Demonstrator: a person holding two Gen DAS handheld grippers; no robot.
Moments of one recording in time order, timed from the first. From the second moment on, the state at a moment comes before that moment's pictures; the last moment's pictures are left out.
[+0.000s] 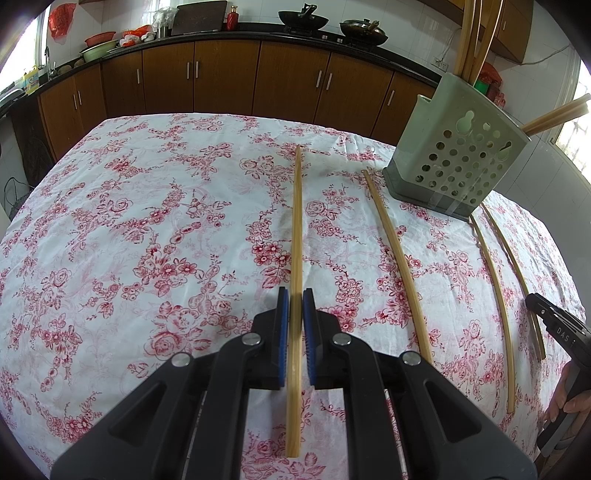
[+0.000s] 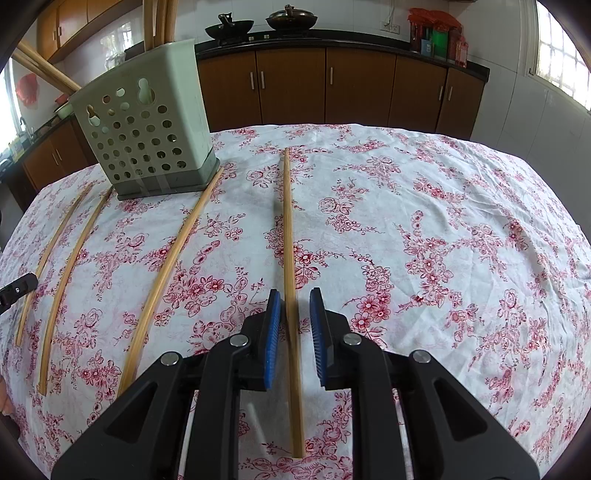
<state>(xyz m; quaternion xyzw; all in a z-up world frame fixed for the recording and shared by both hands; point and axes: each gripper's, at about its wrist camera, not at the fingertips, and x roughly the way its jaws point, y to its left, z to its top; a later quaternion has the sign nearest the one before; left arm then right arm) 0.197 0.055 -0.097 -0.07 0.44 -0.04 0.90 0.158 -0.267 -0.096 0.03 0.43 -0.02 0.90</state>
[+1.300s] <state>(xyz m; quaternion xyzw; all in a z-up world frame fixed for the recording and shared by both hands) 0.156 0.035 0.085 -0.04 0.25 -0.11 0.96 0.113 -0.260 0.077 0.07 0.18 0.05 0.98</state>
